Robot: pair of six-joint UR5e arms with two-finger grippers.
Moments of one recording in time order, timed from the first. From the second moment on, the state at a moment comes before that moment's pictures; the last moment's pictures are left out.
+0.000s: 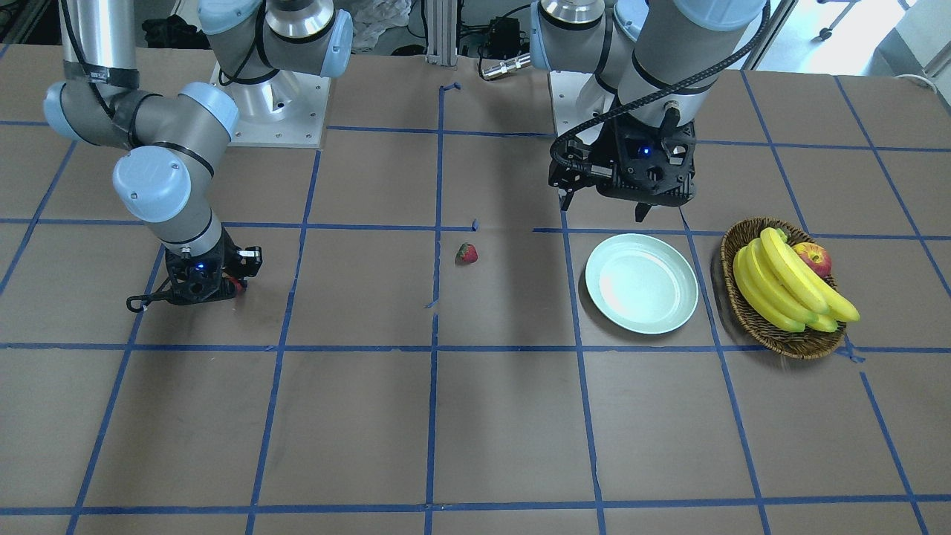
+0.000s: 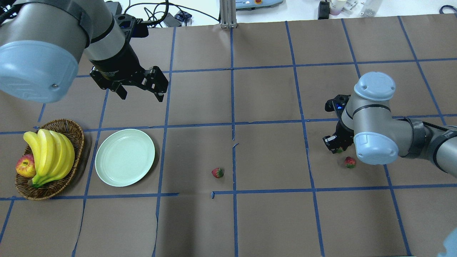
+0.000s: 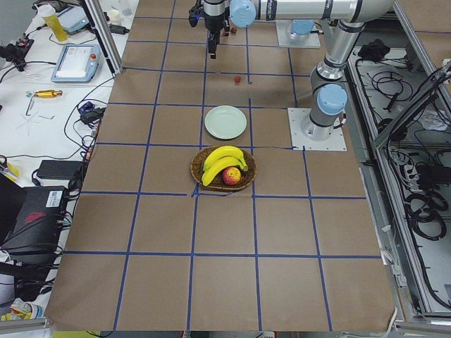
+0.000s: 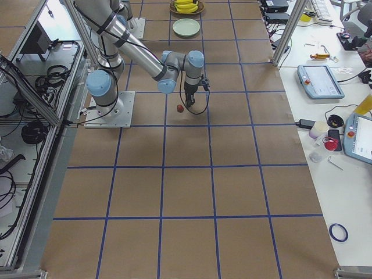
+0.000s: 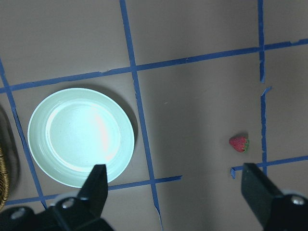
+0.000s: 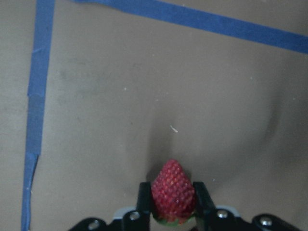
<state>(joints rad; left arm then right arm) -1.64 -1.59 -1.64 -1.49 1.54 0.07 1.39 -1.35 2.18 -2.33 -1.65 -0.37</state>
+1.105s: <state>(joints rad) -1.64 -1.59 -1.64 -1.49 1.54 0.07 1.98 -1.13 1.81 -2.34 -1.52 0.61</state>
